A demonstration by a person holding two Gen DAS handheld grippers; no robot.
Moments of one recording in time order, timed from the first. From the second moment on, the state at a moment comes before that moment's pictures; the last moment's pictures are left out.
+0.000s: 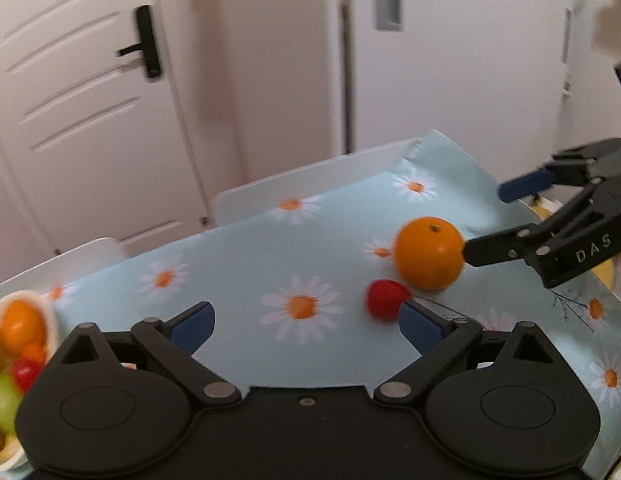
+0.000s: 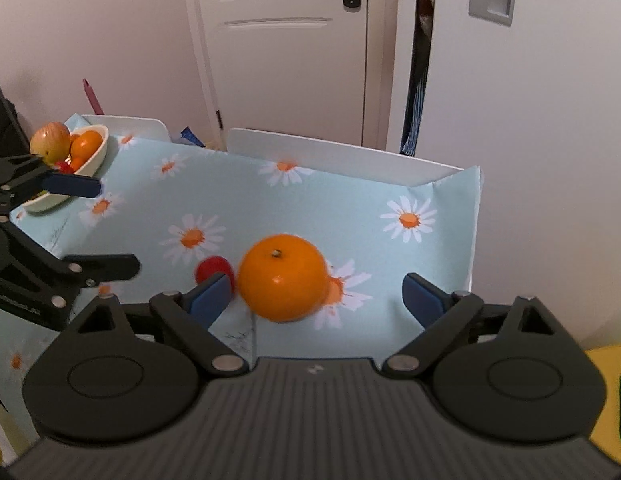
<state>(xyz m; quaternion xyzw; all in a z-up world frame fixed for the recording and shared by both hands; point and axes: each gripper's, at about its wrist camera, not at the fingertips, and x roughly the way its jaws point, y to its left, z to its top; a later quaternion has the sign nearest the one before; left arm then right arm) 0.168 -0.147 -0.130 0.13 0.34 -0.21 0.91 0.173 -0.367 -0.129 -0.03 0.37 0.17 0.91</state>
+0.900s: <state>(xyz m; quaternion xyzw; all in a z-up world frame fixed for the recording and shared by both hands) 0.171 -0.186 -0.167 0.19 0.36 -0.26 0.88 0.182 -0.369 -0.157 -0.05 0.37 0.24 0.90</state>
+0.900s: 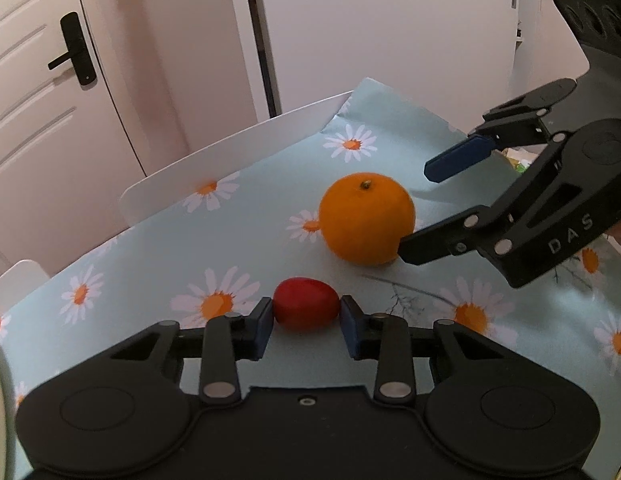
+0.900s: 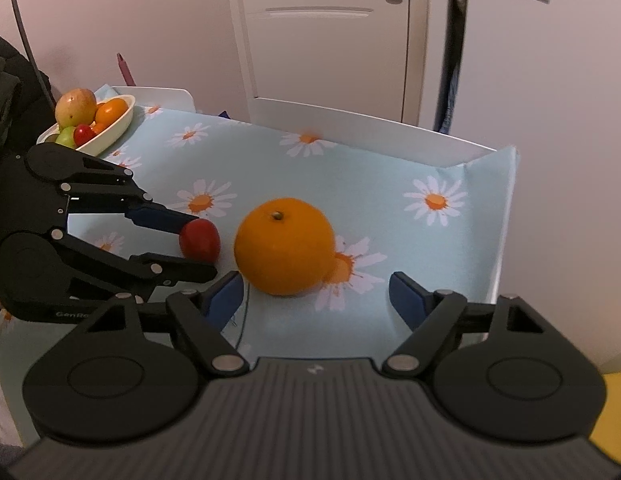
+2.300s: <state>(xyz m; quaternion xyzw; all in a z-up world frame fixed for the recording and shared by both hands) 0.111 -0.062 -0.079 0.07 0.34 -0.08 0.94 0.185 -0.279 -0.078 -0.05 0.33 0.30 0.89</state>
